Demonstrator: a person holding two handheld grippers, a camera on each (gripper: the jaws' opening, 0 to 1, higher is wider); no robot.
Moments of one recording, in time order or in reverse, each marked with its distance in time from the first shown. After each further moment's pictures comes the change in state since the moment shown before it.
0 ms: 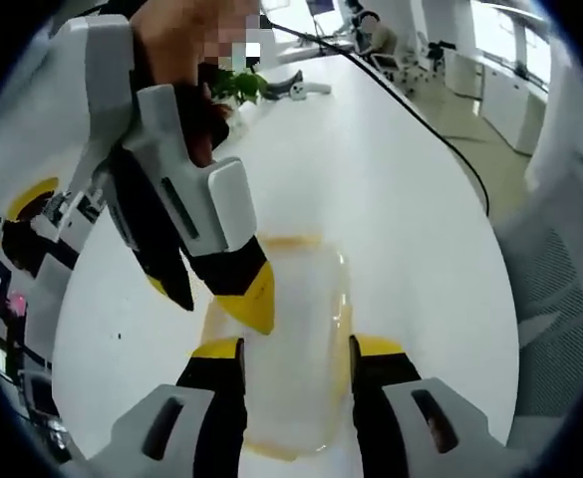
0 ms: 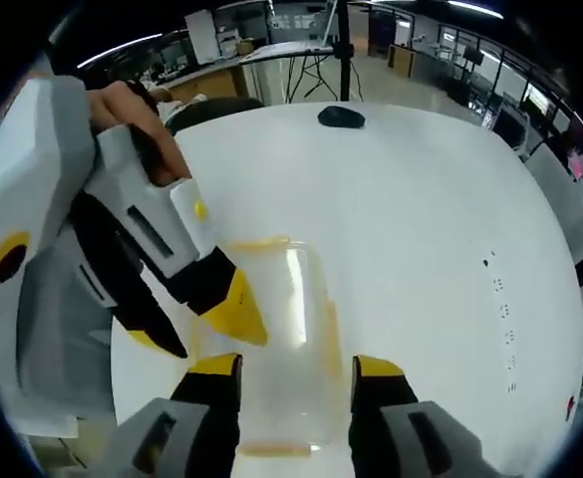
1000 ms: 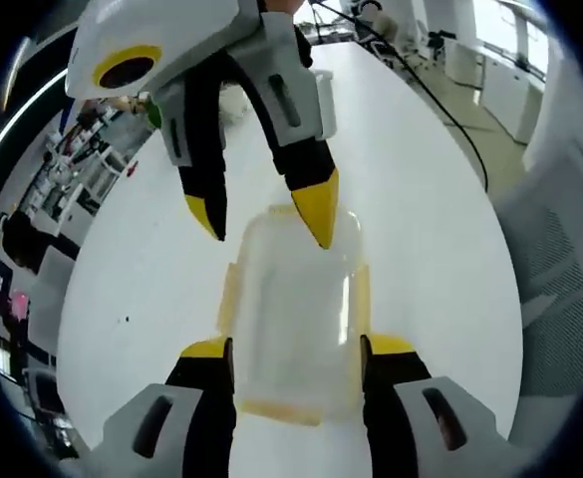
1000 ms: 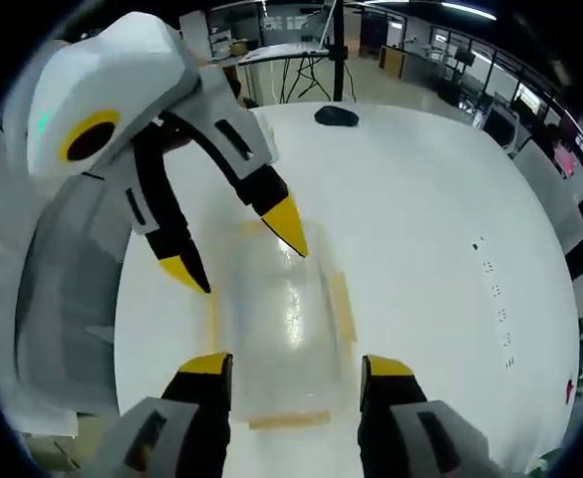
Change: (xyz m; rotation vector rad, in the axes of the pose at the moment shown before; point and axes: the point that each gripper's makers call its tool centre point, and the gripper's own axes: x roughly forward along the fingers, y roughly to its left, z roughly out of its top) left arm -0.013 0.017 -0.026 0.000 0.057 0.000; right arm -0.015 0.014 -0.020 0.011 -0.001 -0.047
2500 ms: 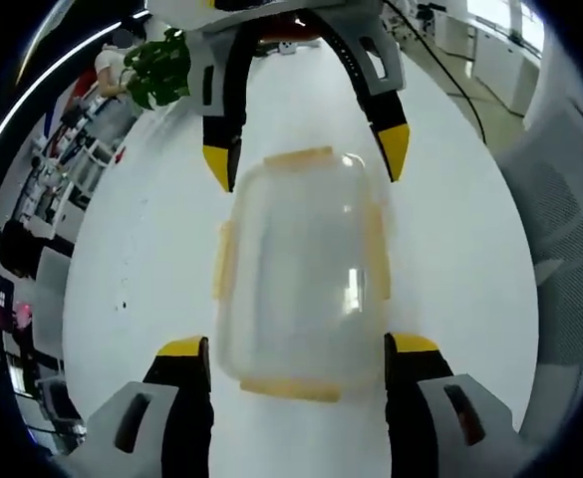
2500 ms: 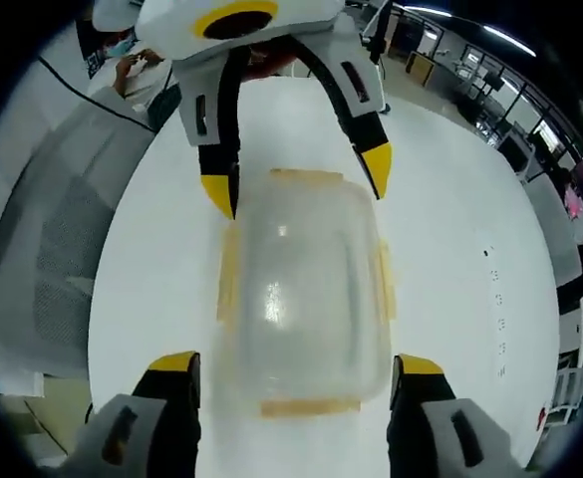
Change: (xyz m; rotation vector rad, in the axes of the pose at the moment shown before) left arm 0.014 0.007 -0.032 0.080 0.121 -0.014; right arm 0.025 0.018 -0.035 -0.169 0.085 -0.070
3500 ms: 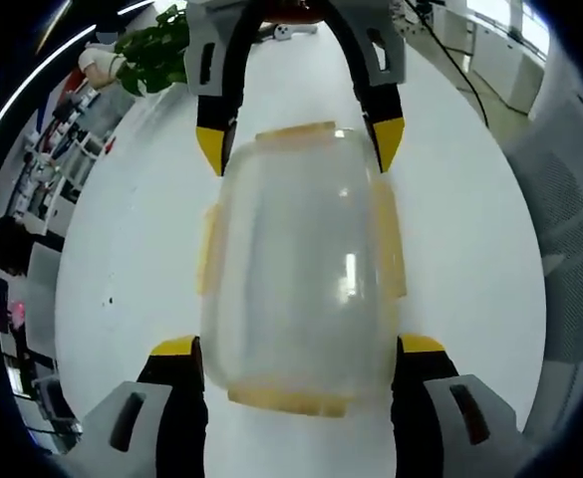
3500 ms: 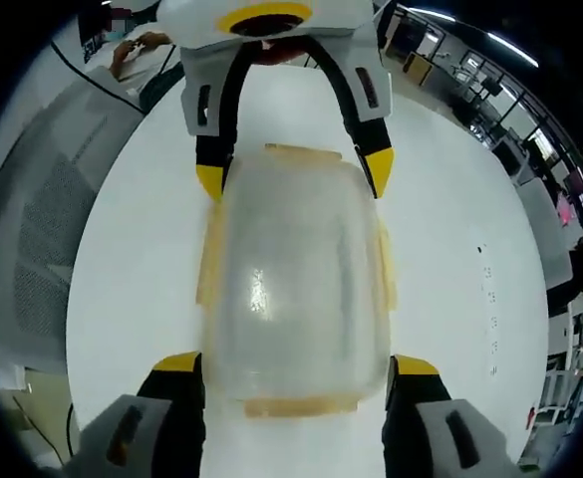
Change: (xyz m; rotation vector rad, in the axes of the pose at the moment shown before) left arm 0.017 -0.002 -0.010 0.000 0.039 -0.030; right arm 0.011 -0.009 -0.008 -0.021 0.023 -0.063
